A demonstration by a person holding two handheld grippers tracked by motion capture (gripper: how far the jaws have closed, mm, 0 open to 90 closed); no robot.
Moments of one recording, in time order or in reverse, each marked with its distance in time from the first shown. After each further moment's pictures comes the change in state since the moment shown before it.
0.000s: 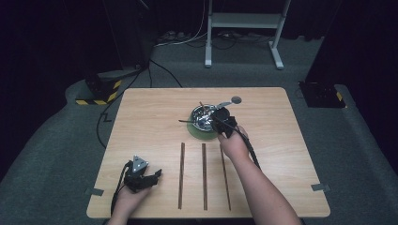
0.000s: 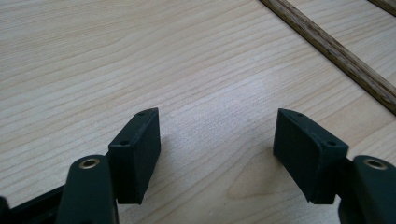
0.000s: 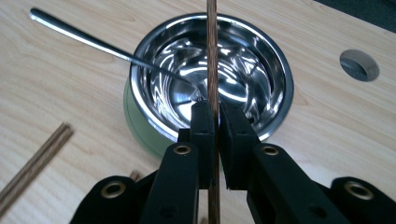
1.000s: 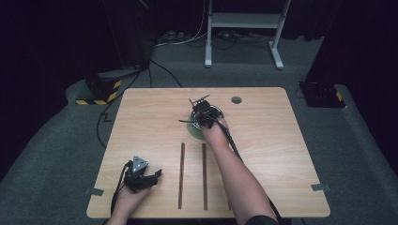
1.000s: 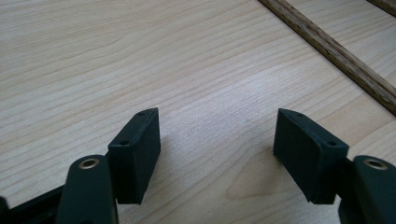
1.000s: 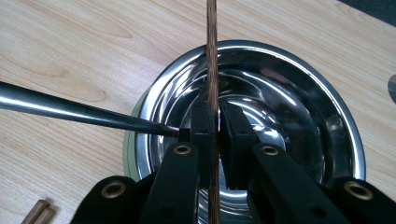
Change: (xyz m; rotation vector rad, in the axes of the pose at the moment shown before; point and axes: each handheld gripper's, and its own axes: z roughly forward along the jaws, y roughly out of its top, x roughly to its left) left arm 0.000 0.000 0.000 -0.001 -0.005 0.007; right arm 0.028 0.040 0.065 0.077 -0.045 -0.010
